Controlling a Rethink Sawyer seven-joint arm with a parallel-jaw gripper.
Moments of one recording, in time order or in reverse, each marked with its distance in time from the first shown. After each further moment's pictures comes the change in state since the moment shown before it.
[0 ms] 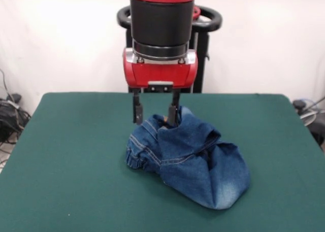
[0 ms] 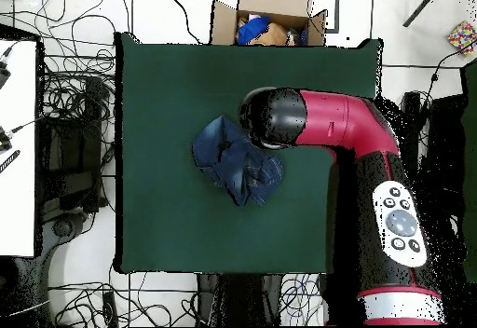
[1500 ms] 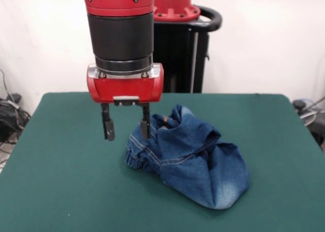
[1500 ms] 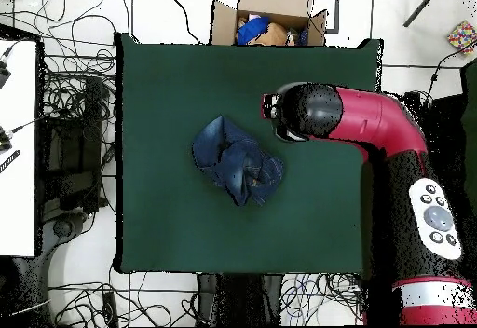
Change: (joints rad) arm -0.119 0.051 0.087 -0.039 -0.014 -0.023 0.000
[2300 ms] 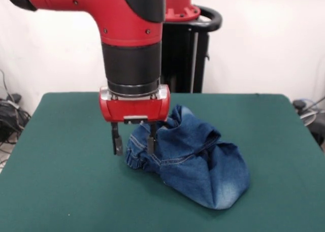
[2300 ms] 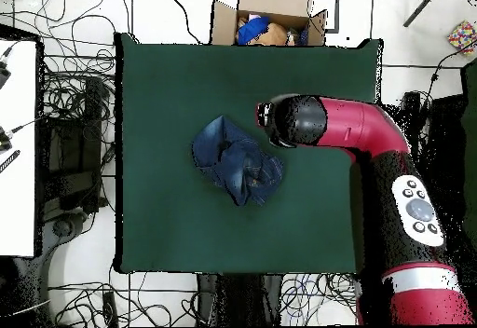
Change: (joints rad) arm 0.004 0.053 0.001 0.037 -0.059 -0.084 0.000
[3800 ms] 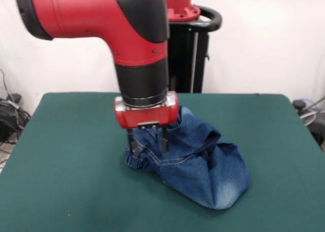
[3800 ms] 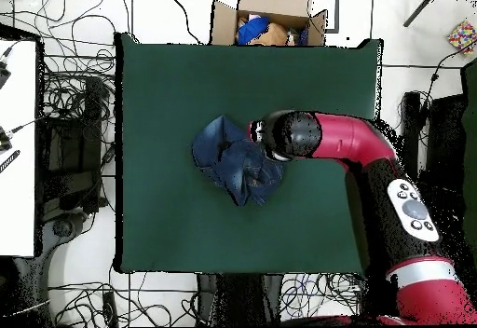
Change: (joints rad) arm -0.070 0.041 0.077 0.072 -0.021 0.006 0.000
